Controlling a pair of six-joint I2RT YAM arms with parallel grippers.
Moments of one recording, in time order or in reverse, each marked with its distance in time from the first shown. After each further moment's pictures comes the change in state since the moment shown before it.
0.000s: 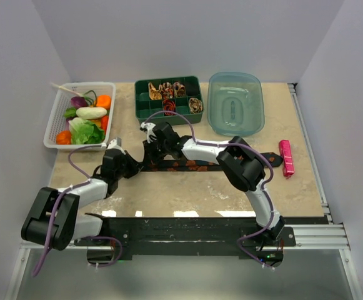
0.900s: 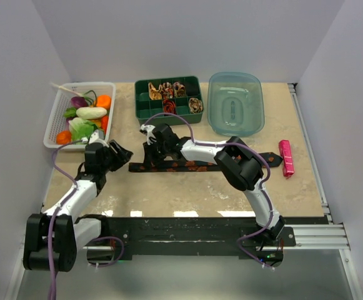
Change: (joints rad) left arm 0.189 -0.208 0.100 -0.240 0.038 0.082; right arm 0.000 0.034 0.000 -0.002 0.001 -0.002
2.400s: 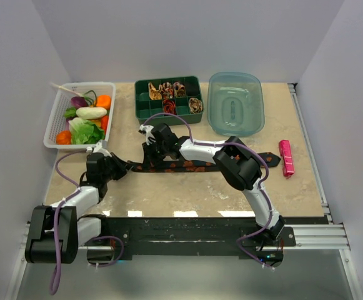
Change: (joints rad) left arm 0.056 0.064 -0.187 0.219 0.140 -0.006; right arm 0.001 0.019 0.032 -0.032 -0.011 0.000
